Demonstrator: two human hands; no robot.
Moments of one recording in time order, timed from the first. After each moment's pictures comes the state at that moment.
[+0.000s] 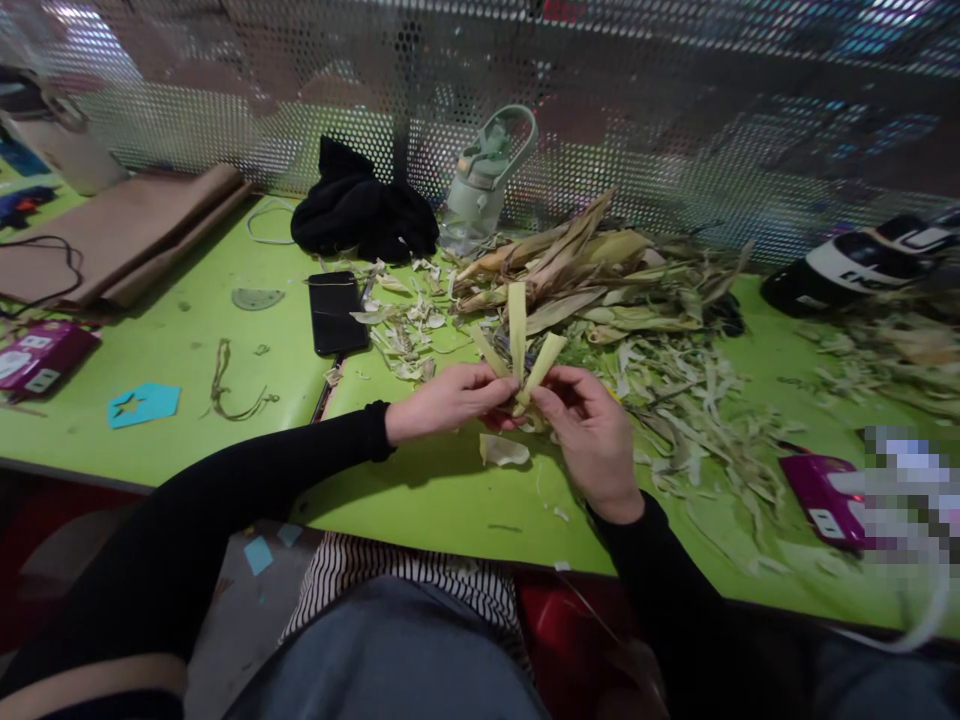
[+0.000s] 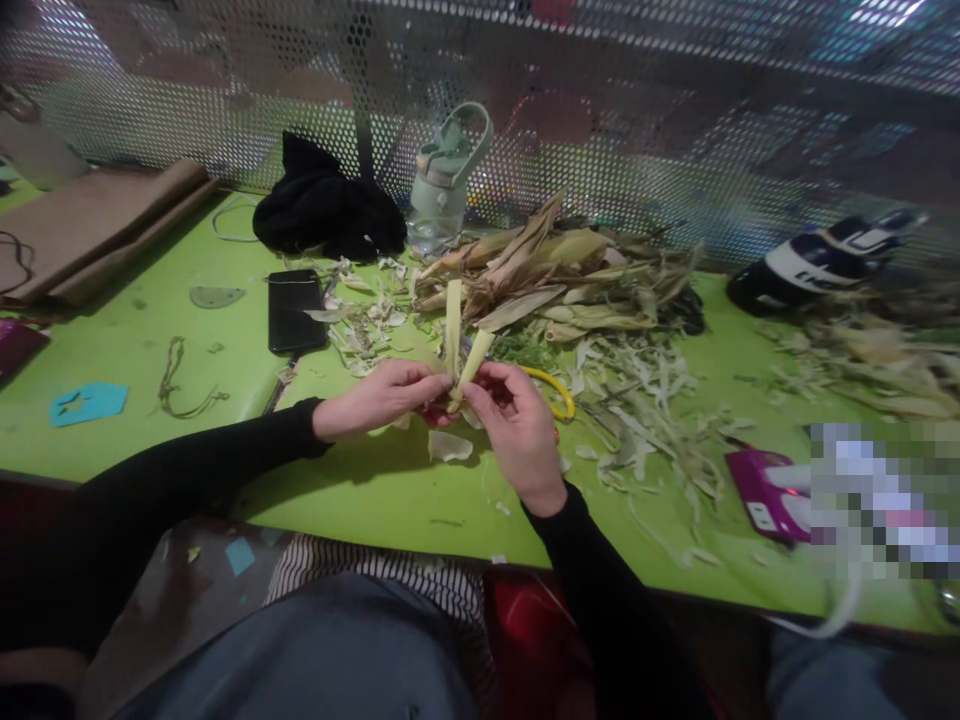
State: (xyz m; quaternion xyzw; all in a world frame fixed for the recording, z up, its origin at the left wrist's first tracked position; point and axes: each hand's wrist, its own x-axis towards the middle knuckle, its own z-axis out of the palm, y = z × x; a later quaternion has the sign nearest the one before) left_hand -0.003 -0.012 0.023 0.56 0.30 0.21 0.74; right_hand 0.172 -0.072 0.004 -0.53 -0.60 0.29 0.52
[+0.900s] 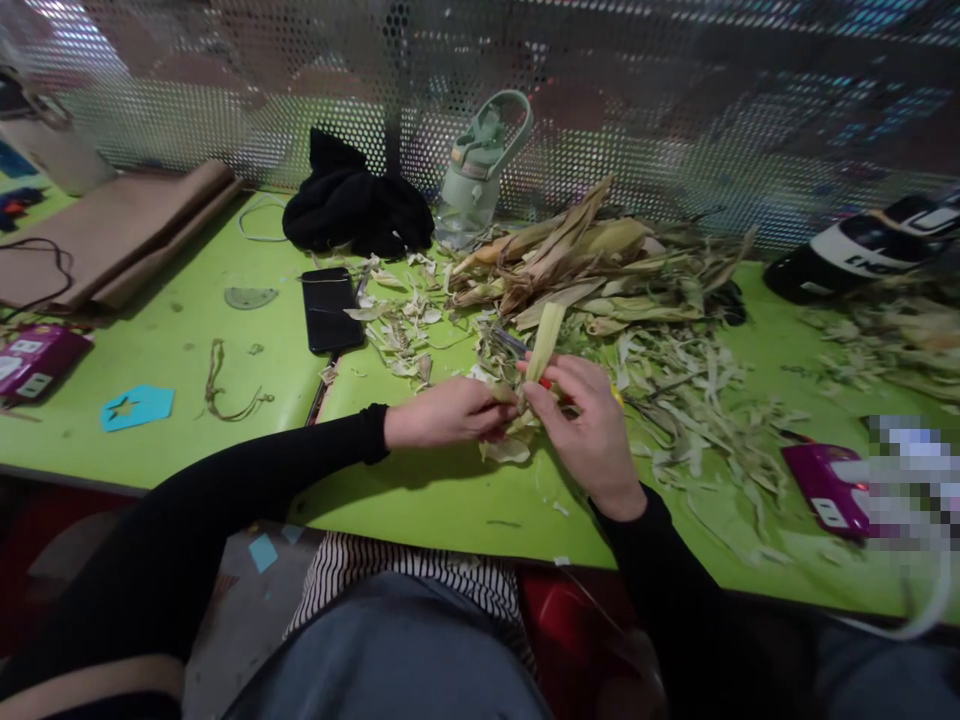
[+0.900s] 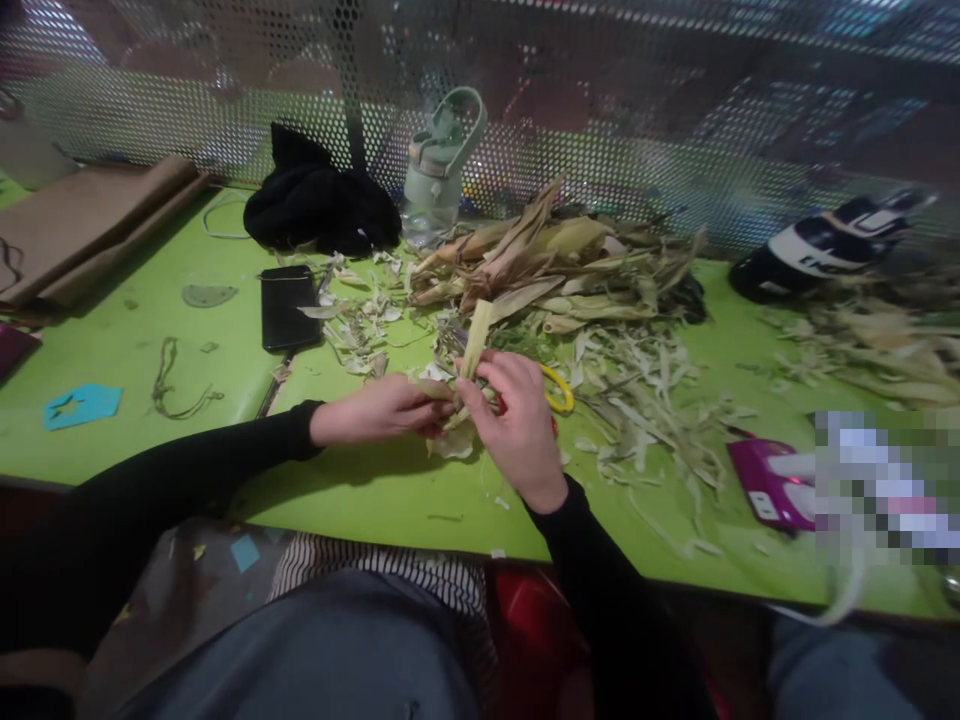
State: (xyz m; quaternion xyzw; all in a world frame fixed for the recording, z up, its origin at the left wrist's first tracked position) left_hand -0.004 -0.010 0.022 0.82 0.27 0.10 0.49; right_hand 0.180 -0.073 0.009 -0.56 -0.73 0.04 0.40
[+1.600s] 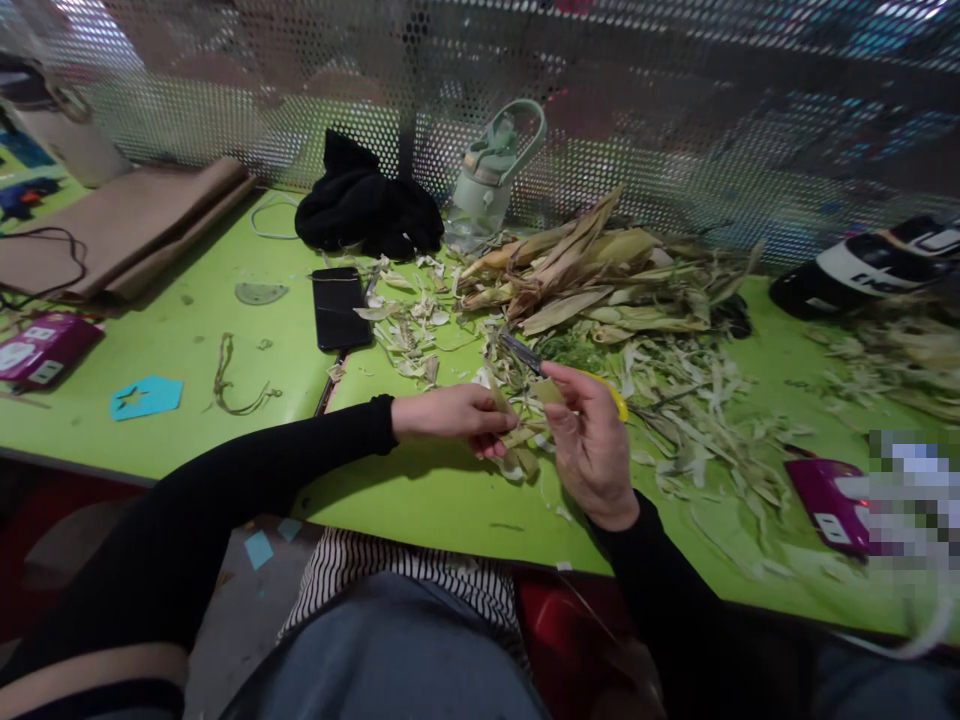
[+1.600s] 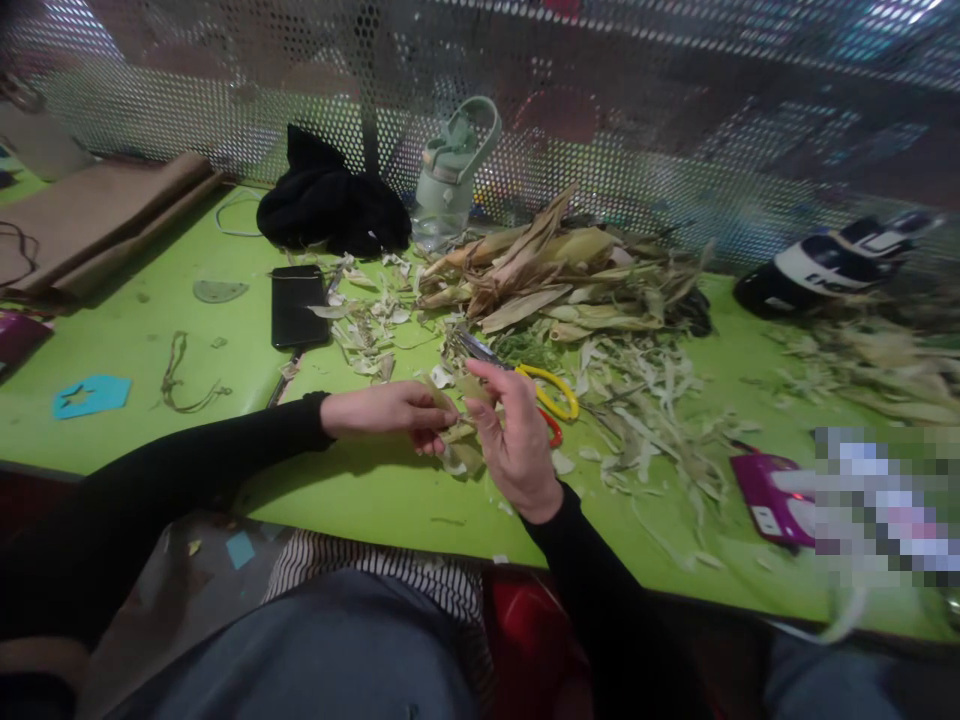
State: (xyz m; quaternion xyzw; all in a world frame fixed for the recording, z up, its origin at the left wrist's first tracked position) left_hand -0.006 -0.006 0.014 0.64 0.28 0.03 0.72; right_hand 0.176 -0.081 0.000 -0.50 -0.74 0.04 0.45
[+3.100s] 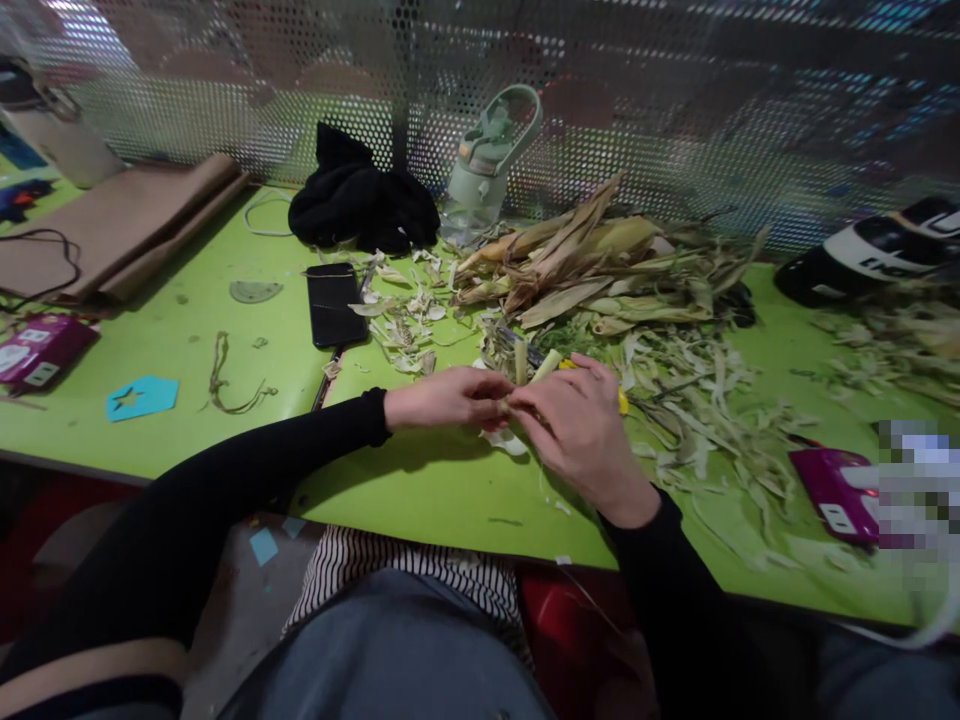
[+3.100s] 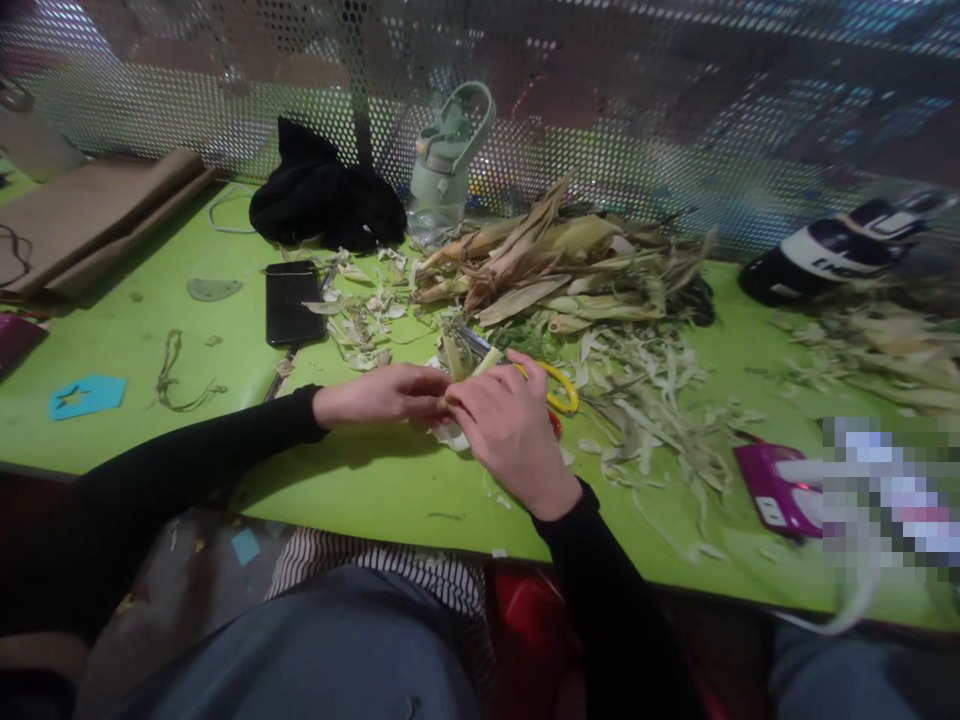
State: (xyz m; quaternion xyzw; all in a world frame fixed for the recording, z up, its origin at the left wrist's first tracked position) left_hand -0.011 0.001 0.007 0.71 0.24 0.10 0.65; right_hand 0.182 -0.073 0.011 -0.44 -0.85 -0.12 0.26
